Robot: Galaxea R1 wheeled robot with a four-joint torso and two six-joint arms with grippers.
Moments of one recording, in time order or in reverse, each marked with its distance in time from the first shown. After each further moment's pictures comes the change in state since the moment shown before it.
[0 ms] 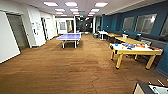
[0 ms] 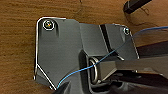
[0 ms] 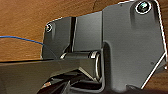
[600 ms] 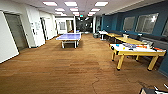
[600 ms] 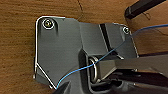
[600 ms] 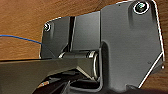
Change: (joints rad) left arm 0.001 0.000 0.000 0.000 0.001 0.000; right arm 0.000 -0.002 -0.008 0.000 0.000 -0.001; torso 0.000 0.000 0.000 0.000
